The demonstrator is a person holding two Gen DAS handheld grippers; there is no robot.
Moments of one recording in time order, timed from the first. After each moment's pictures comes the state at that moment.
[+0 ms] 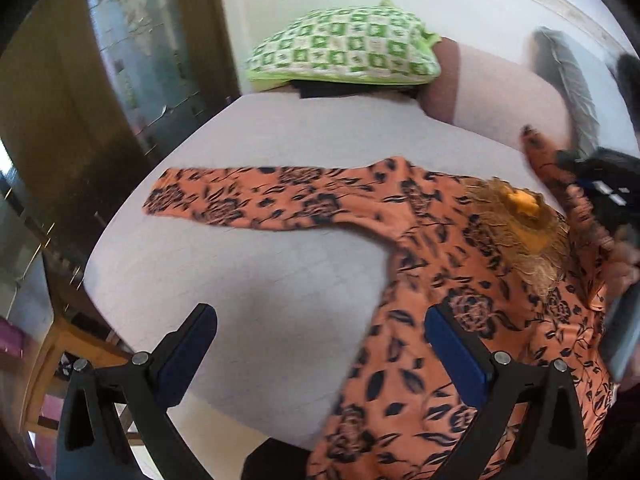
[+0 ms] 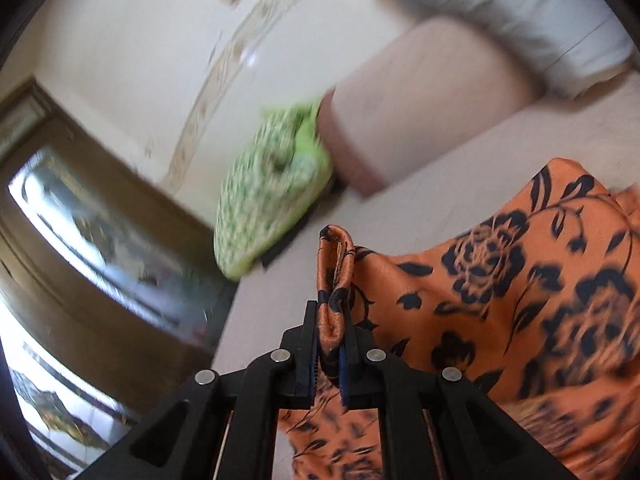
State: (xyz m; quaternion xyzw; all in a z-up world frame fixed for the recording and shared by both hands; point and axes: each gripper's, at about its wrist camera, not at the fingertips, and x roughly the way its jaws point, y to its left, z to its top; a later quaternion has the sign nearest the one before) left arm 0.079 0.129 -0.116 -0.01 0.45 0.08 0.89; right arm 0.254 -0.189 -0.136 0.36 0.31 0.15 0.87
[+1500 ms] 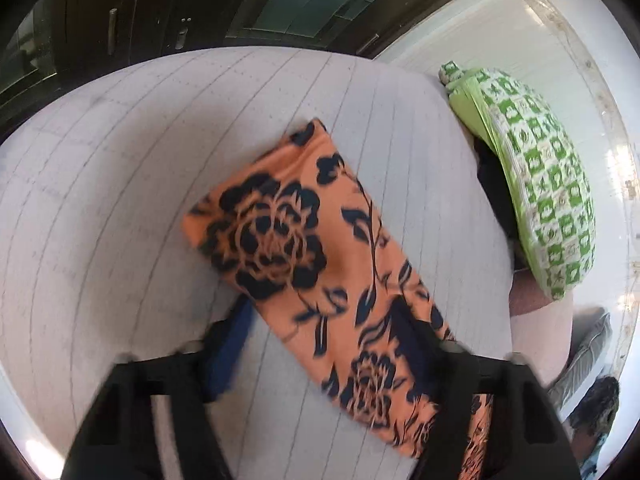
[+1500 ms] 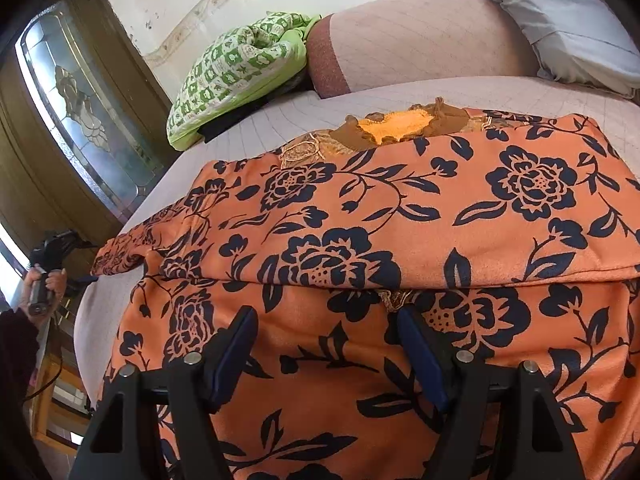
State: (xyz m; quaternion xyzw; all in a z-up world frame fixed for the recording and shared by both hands) left arm 0.249 0.452 -0.235 -0.44 0.45 0.12 0.77; right arm 0.164 -0.204 -0.253 0.16 0.39 0.13 0.90
